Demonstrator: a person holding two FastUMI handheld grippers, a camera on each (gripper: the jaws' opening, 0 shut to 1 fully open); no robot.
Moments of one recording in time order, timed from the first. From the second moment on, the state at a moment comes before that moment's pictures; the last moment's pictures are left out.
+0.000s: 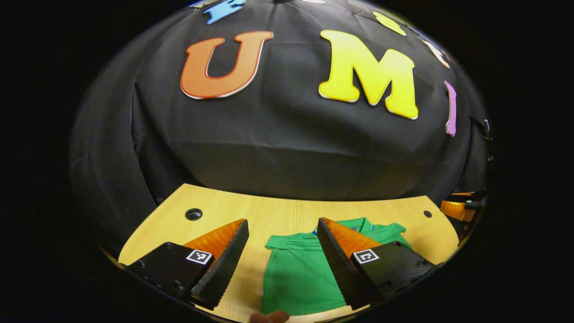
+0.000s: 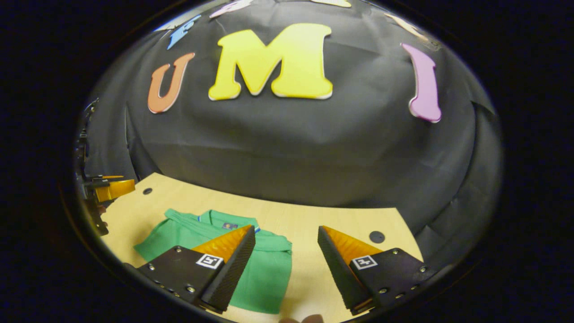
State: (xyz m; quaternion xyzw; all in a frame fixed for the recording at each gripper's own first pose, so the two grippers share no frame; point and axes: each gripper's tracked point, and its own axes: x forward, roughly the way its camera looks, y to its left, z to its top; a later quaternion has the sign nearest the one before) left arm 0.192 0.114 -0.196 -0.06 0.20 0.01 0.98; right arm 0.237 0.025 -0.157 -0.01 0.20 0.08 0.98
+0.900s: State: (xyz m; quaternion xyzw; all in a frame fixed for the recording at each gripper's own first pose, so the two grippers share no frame) left arm -0.058 0.049 0.007 -0.01 0.02 0.01 1.00; right arm -0.024 0.018 0.014 -0.01 0.00 0.02 1.00
